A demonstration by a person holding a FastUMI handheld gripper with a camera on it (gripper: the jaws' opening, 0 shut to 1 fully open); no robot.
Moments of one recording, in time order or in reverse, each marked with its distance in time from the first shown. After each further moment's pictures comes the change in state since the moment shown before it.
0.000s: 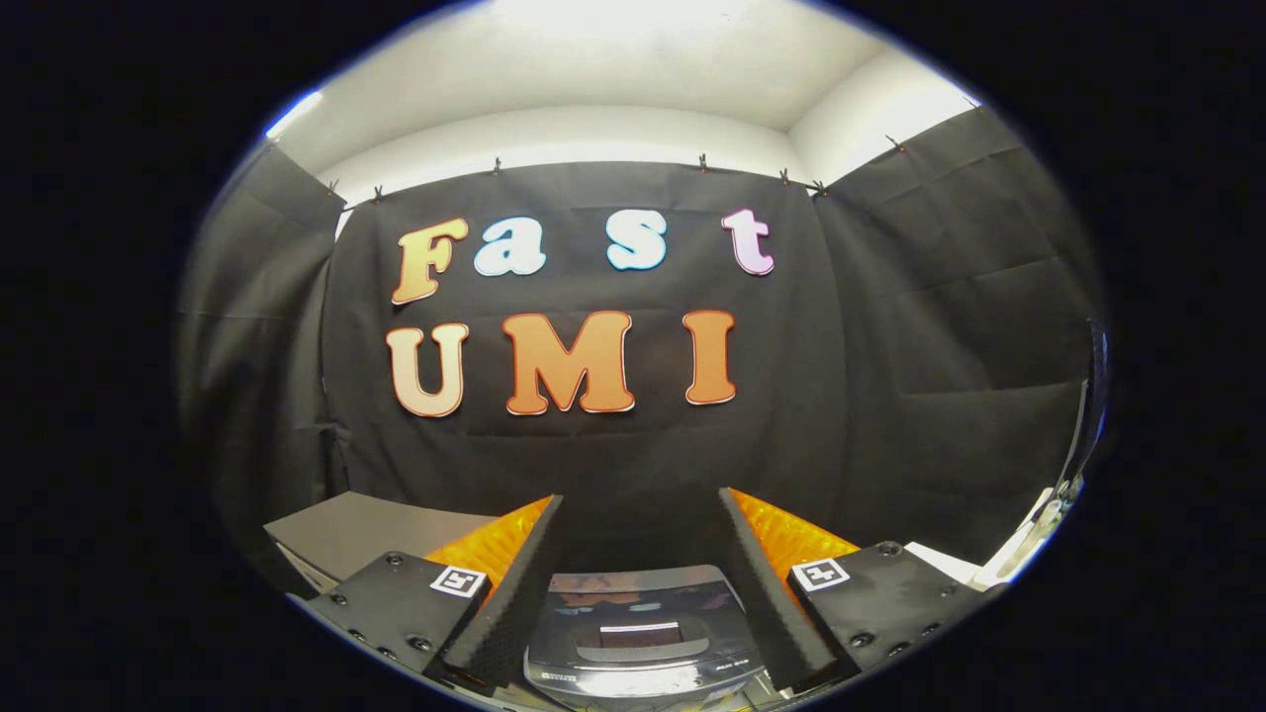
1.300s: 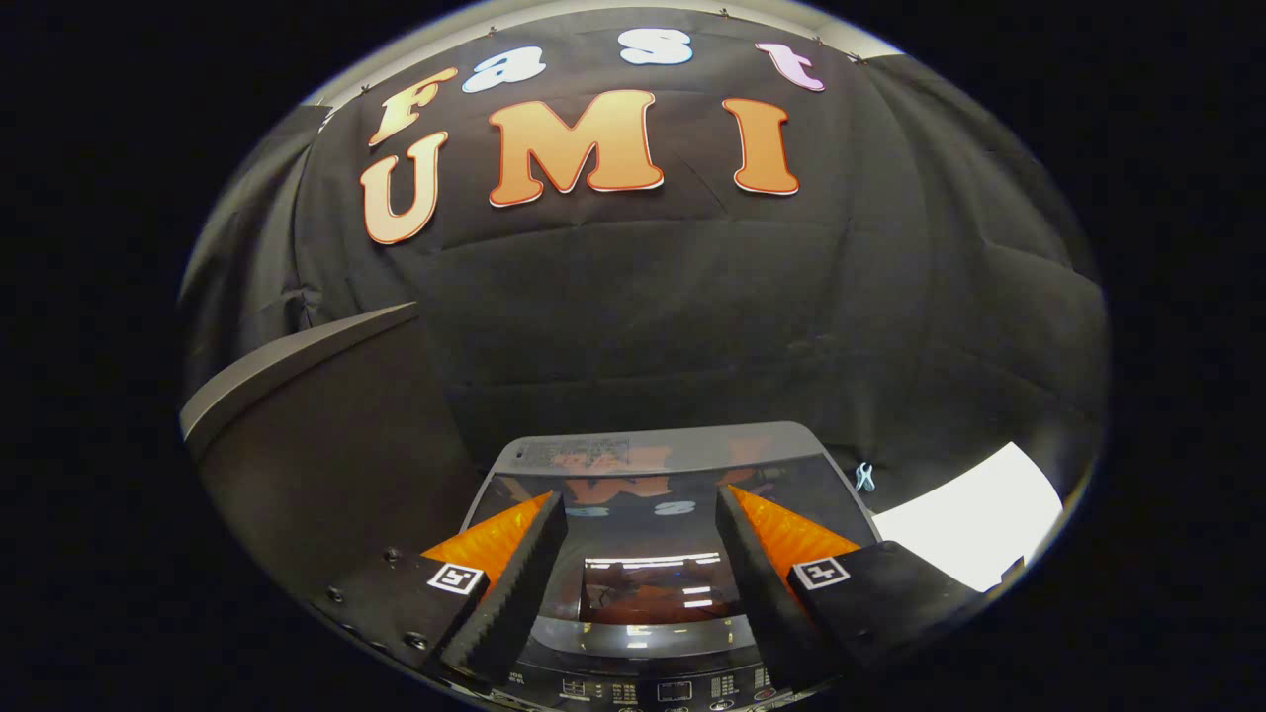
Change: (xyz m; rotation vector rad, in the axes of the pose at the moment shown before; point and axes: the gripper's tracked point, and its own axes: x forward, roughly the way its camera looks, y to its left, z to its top) arm 0.216 0.020 -0.341 0.035 0.441 0.076
